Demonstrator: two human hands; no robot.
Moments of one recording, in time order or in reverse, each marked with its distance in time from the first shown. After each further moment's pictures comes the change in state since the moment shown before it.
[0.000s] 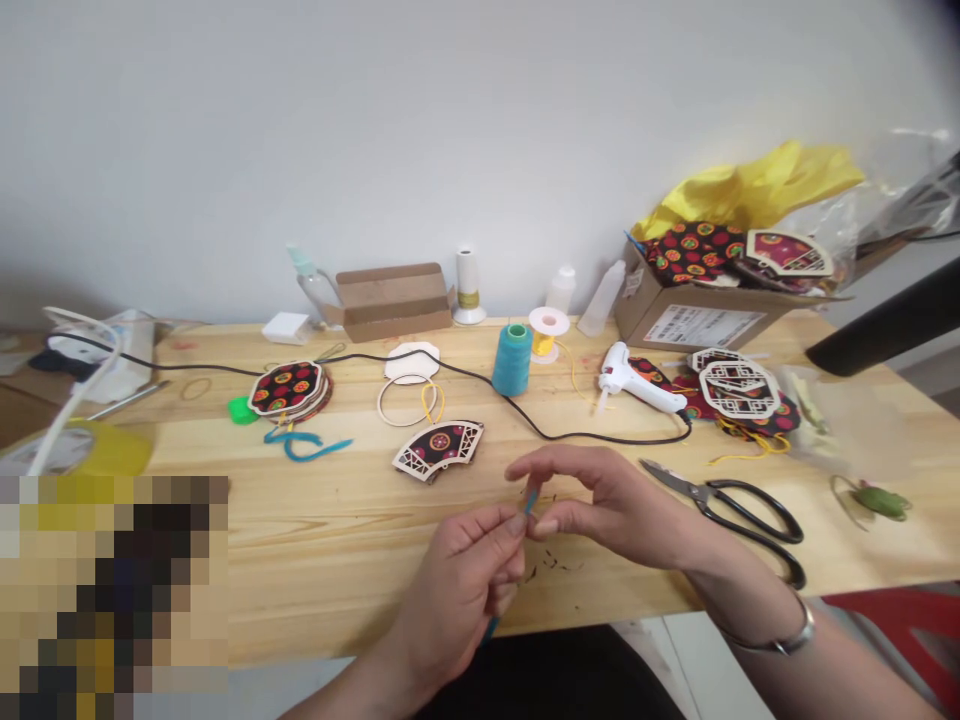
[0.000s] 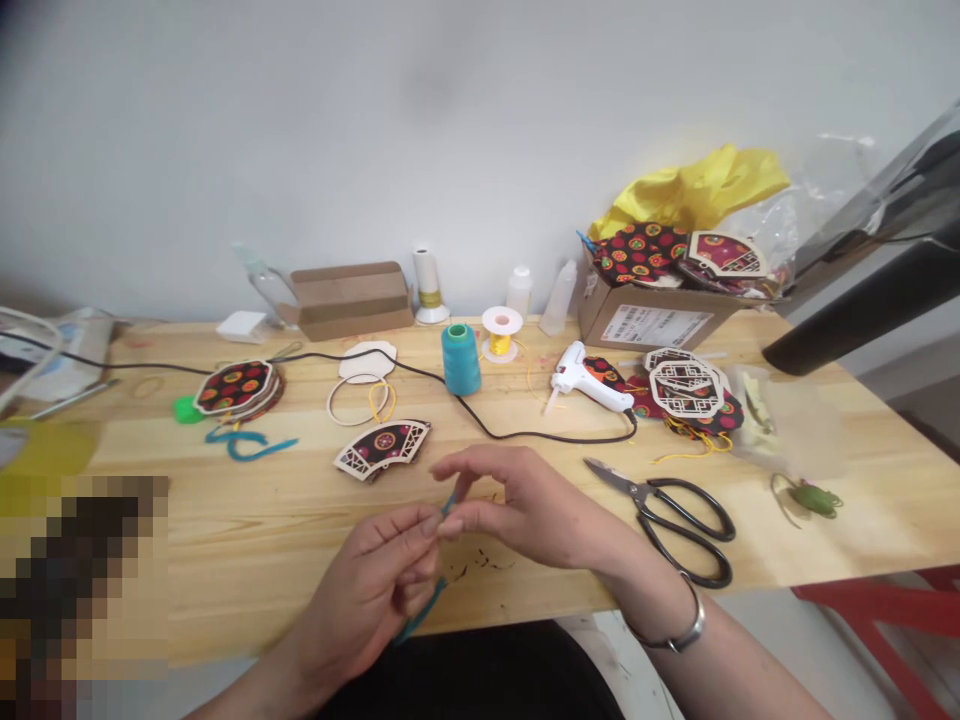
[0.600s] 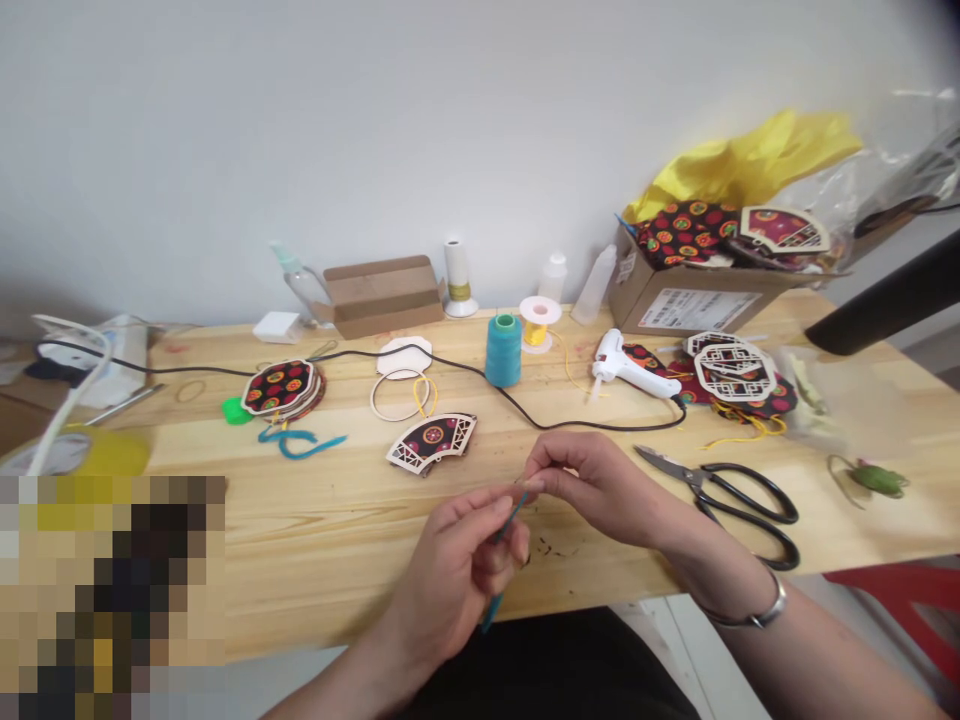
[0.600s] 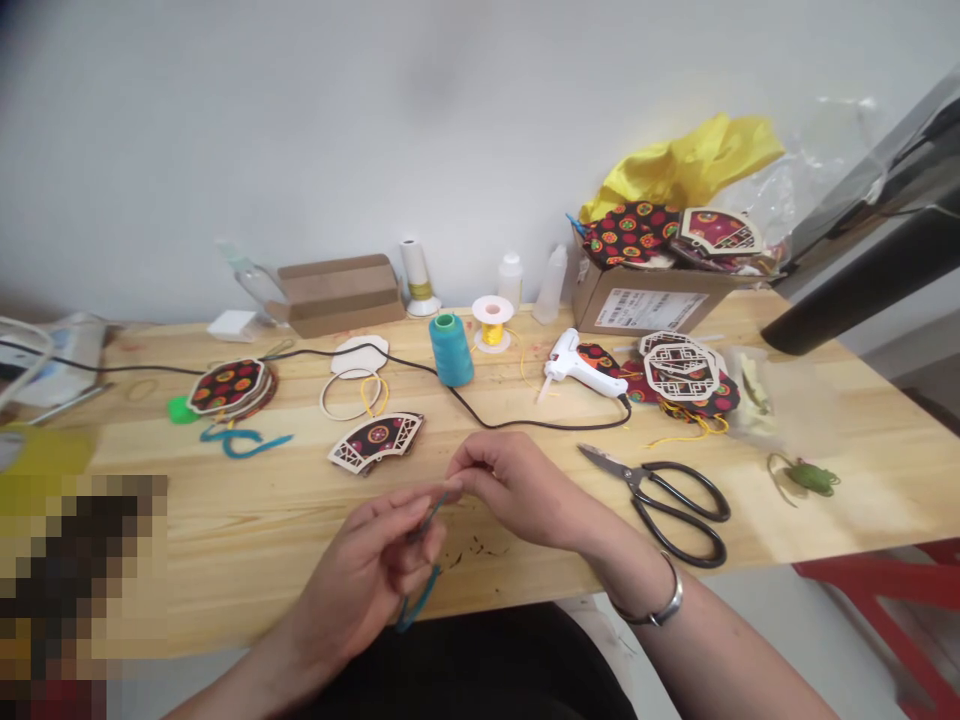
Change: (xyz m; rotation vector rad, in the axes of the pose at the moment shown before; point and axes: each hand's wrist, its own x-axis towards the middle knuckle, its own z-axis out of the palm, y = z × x) left_hand 0.003 0.007 0.006 -0.050 0.063 -0.030; right_hand 0.001 0.007 0.004 -0.108 0.078 0.116
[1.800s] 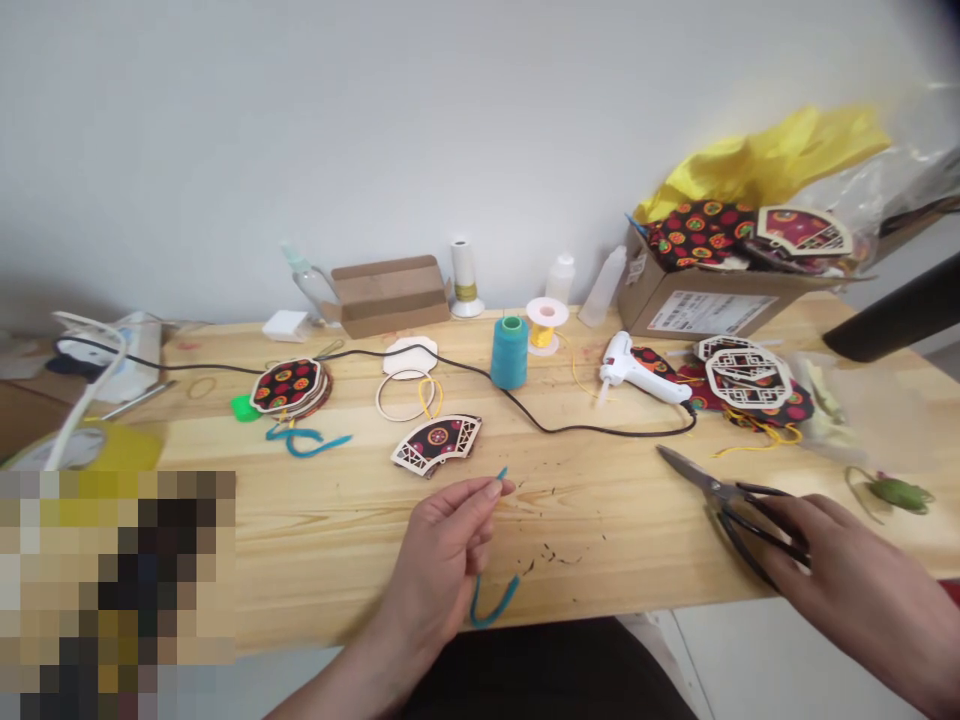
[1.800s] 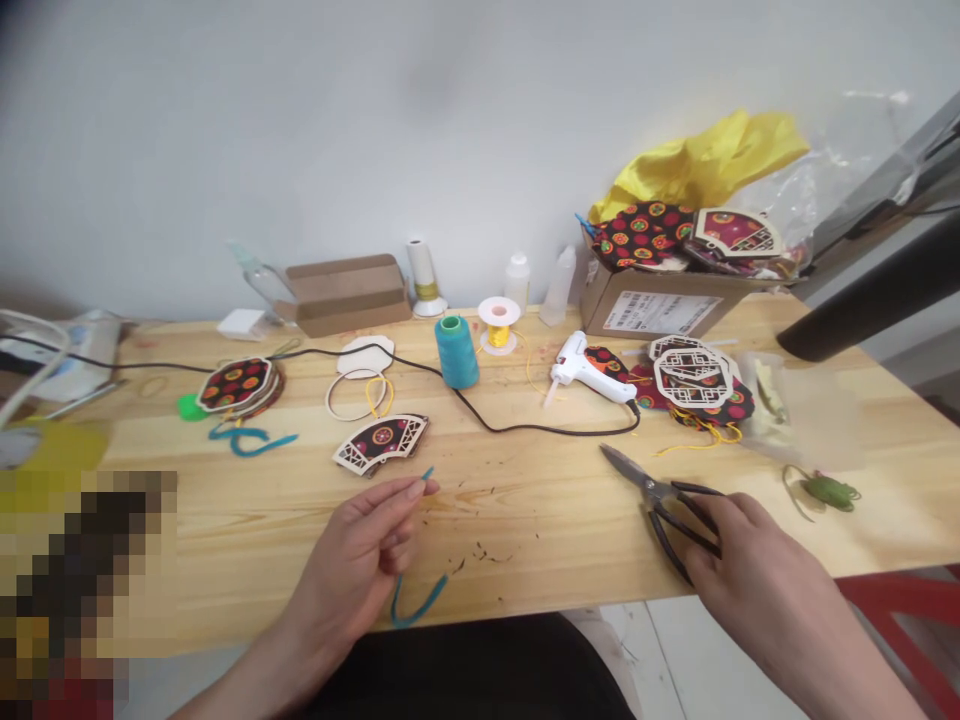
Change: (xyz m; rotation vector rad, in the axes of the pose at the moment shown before) left_hand 0.008 0.001 -0.007 0.063 0.294 0.106; right_hand -0.141 0.069 -0.068 -0.850 0.373 0.609
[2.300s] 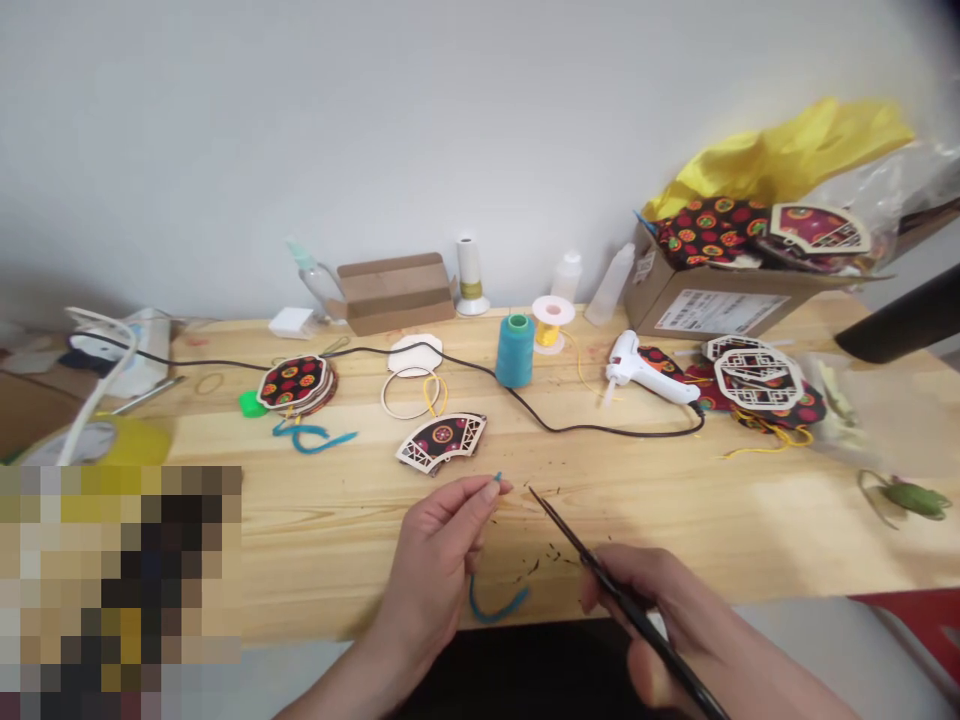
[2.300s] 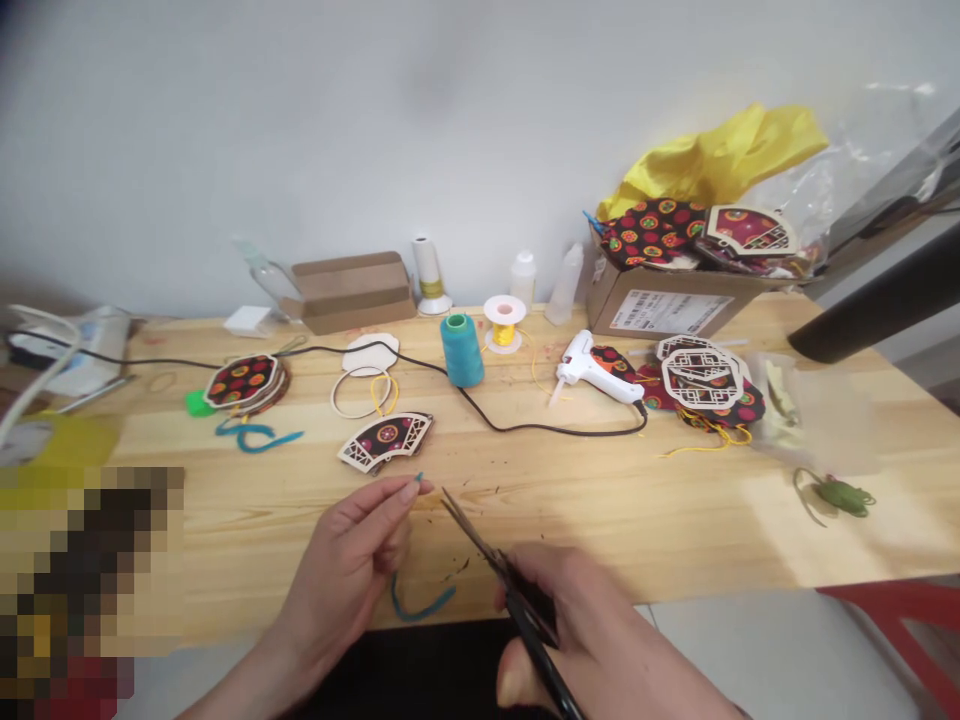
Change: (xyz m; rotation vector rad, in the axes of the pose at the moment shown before) left_hand -0.007 0.001 -0.005 0.095 0.022 0.116; right_hand -0.027 -0.129 -0.017 0.886 -0.706 -0.261
